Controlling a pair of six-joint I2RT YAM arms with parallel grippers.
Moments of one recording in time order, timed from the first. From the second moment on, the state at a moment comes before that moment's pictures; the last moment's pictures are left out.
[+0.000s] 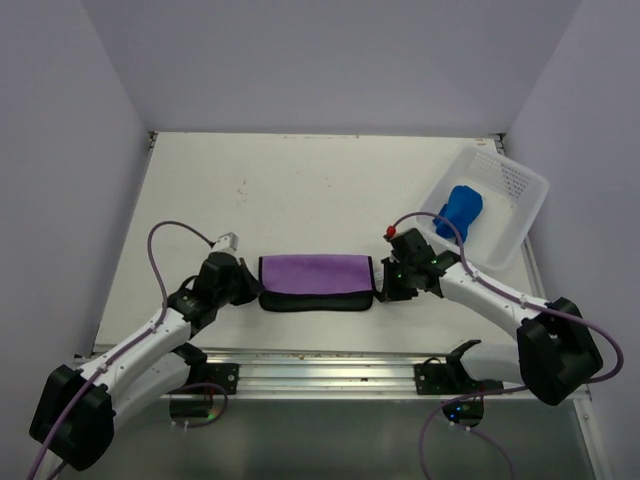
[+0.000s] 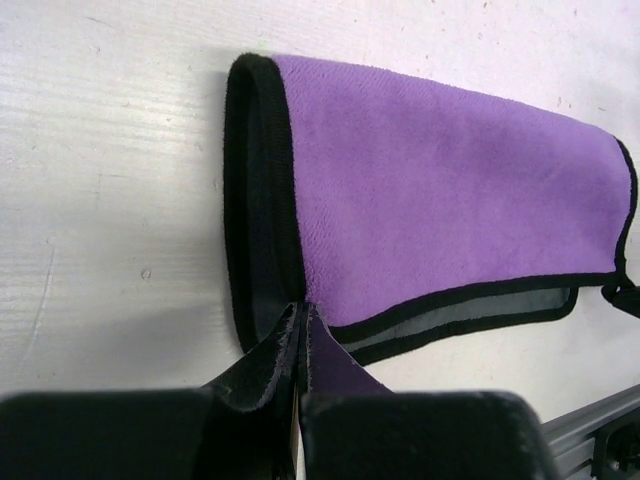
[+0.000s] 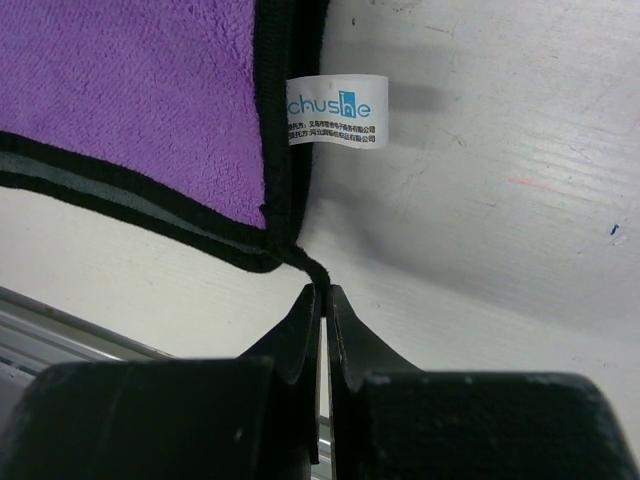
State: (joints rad) left arm -0.48 0.87 0.34 -0.21 -0.01 -0.75; right arm 0.55 1.26 0.67 -0.52 -0.12 0.49
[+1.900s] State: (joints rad) left arm -0.48 0.94 0.41 -0.11 -0.04 -0.67; right arm 0.61 1.25 0.72 -0.55 -0.04 0.56
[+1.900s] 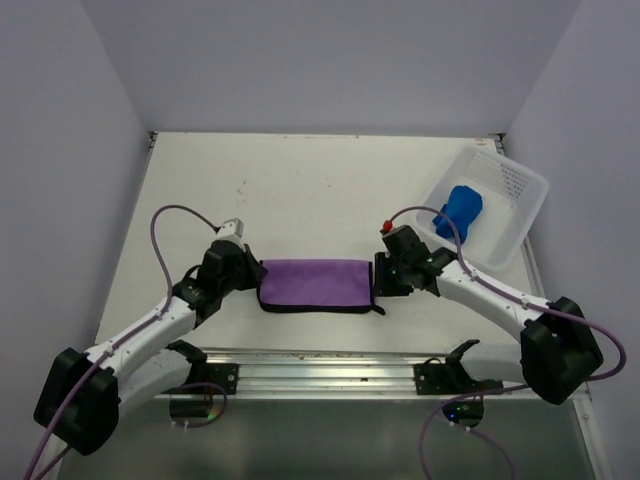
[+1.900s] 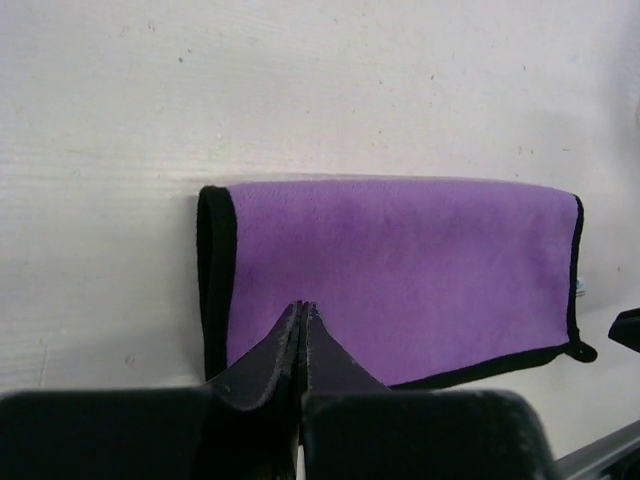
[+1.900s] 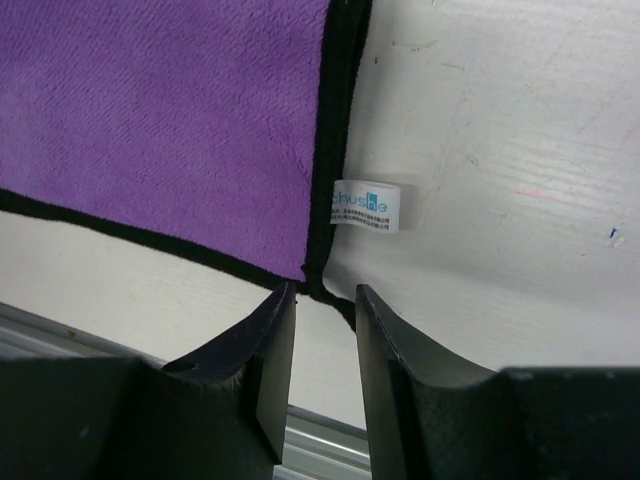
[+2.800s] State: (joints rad) left arm -0.48 1.30 0.43 0.18 -0.12 -0.59; right arm 0.62 1.44 0.75 -0.43 -0.02 0.61
